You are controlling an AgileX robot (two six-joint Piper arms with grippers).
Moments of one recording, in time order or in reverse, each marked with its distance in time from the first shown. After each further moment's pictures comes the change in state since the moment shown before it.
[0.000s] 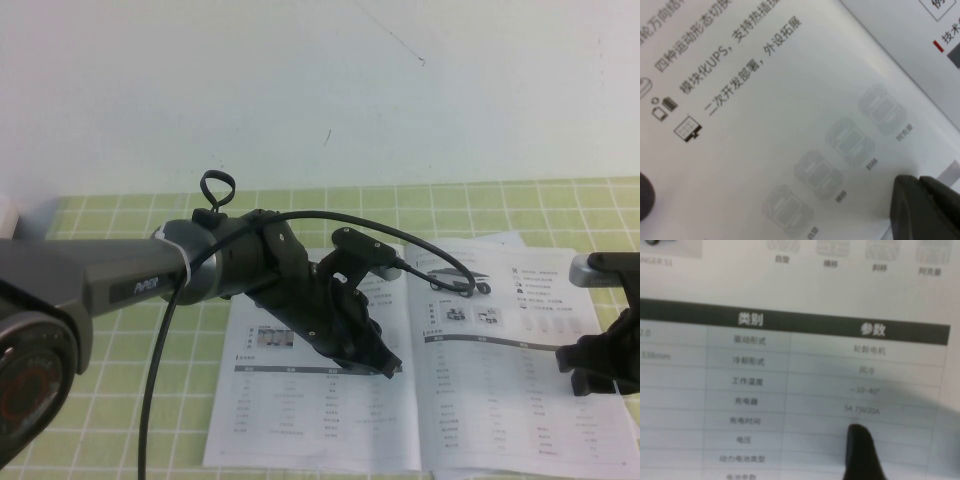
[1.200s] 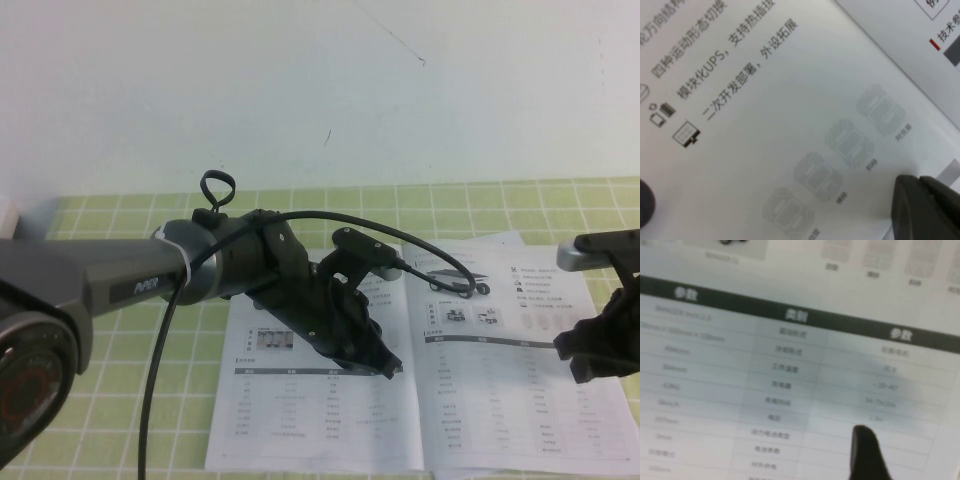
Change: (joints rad) right arm 0.000 -0.008 -0.101 0.003 0.140 -0.112; left arm 0.000 0.000 0.000 0.002 0.000 0.003
